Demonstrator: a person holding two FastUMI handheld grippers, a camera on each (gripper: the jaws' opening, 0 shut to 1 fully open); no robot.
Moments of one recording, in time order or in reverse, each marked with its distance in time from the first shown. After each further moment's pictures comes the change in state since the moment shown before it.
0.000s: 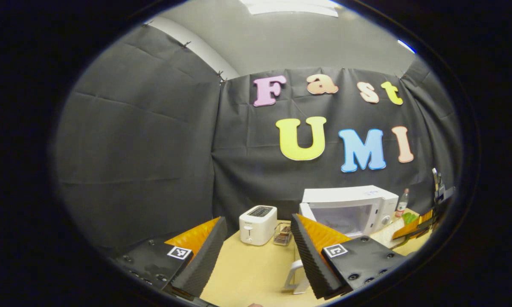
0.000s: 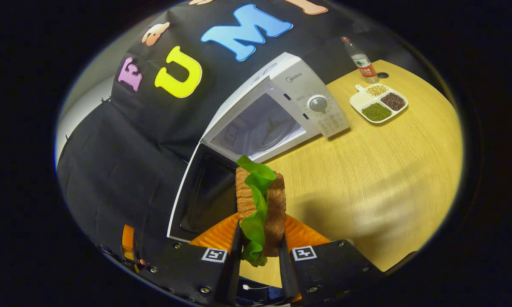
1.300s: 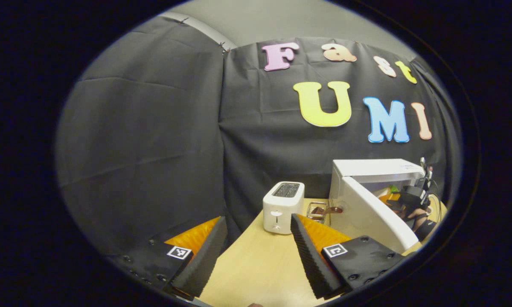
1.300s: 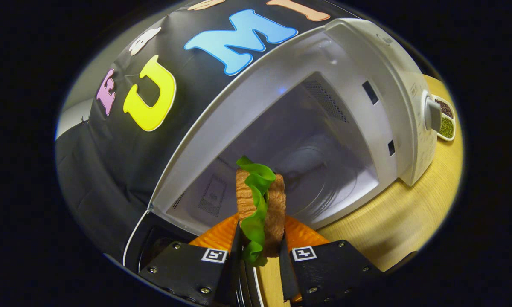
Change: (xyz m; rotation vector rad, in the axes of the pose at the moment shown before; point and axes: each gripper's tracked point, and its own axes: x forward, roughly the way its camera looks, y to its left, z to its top) left arm 0.103 0.083 -0.076 0.052 0.209 0.040; right arm 0.250 0.006 0.117 0.043 -0.375 -0.086
